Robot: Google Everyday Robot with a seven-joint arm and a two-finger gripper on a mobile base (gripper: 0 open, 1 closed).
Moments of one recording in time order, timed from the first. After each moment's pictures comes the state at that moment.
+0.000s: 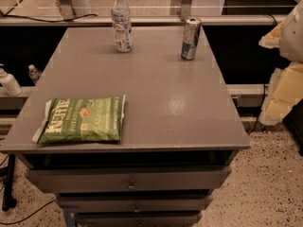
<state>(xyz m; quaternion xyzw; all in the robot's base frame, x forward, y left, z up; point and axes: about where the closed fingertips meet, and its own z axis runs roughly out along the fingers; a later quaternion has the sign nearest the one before) 0.438 -0.216 0.978 -0.60 0.78 -0.04 0.16</state>
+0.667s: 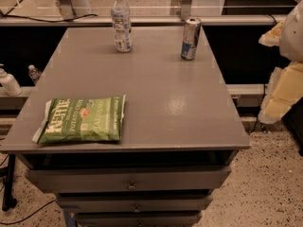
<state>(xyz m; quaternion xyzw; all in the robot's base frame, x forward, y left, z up) 0.442 -0.216 0.979 -0.60 0.78 -0.04 0.17</state>
